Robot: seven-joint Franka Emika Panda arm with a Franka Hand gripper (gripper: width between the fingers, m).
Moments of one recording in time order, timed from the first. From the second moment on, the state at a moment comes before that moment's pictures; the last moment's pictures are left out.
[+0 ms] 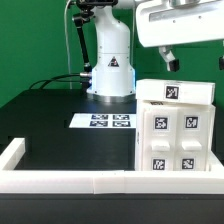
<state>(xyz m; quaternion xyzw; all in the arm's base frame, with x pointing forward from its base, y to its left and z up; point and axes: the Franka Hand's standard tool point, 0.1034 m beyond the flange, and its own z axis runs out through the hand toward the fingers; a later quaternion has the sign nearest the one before) 0.605 0.114 0.188 -0.93 0.34 0.02 0.10</state>
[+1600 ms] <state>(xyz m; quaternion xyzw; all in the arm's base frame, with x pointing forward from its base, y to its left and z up) 0.615 0.092 0.174 -0.84 -0.55 -0.05 0.00</state>
